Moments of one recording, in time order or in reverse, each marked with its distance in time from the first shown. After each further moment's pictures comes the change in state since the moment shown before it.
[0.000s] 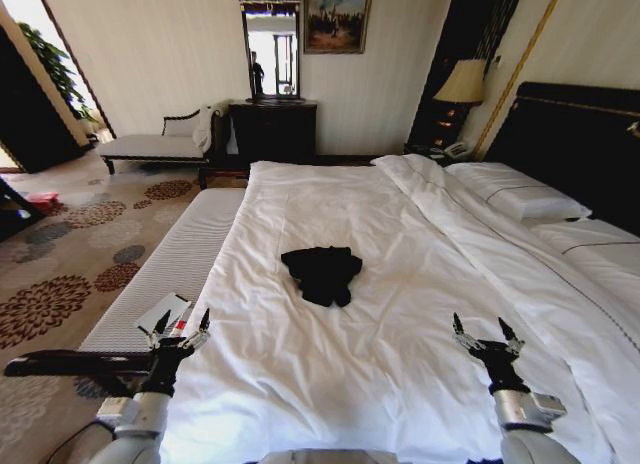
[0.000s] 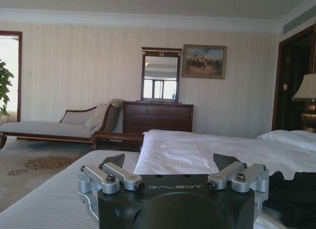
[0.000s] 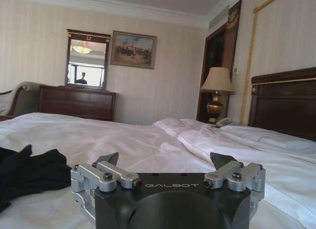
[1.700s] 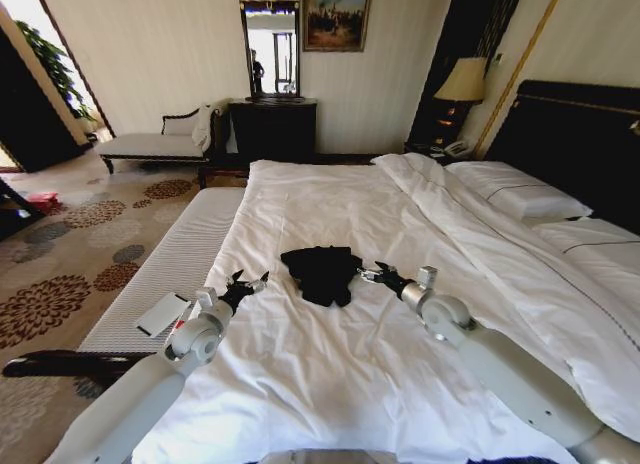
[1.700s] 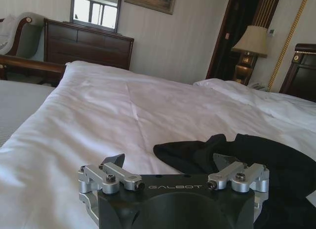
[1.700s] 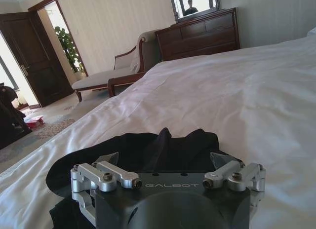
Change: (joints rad) left arm -0.860 0.355 0.685 0.365 -0.470 0.312 -0.170; right arm 1.007 -0.503 -0.932 -0.391 0.712 -0.379 0.048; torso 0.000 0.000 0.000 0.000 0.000
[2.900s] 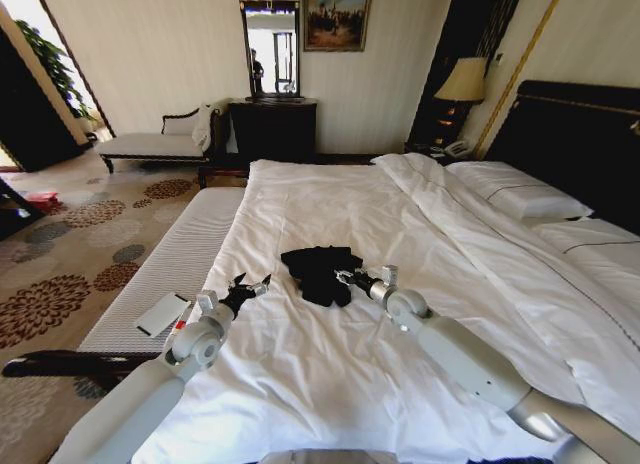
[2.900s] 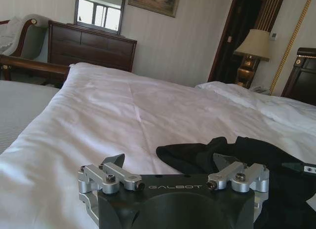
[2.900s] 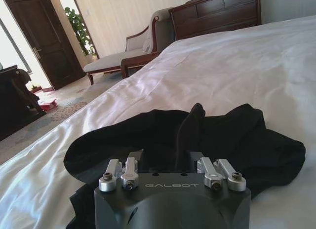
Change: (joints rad) left arm 0.046 0.012 -0.047 -0.034 -0.003 -0.001 0.000; right arm 0.140 0.118 -0.187 -0.099 -0.026 -0.028 0.033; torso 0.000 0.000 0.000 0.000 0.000
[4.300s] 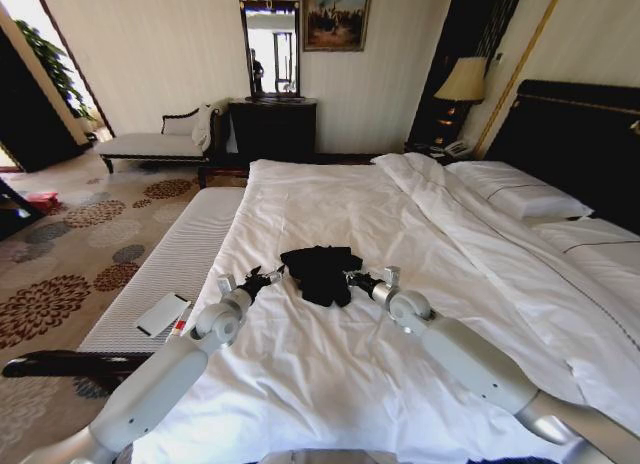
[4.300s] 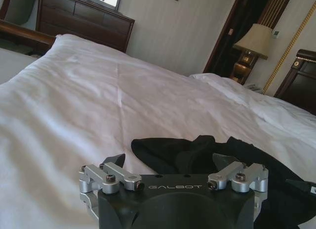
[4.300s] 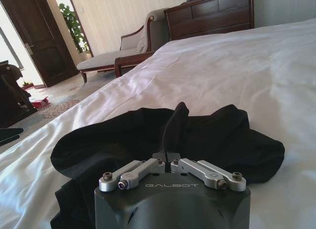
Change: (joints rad) left arm -0.239 -0.113 0.174 0.162 -0.130 0.050 -0.042; right arm -0.015 -0.026 0.015 0.002 -0.017 0.010 0.004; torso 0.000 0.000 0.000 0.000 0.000
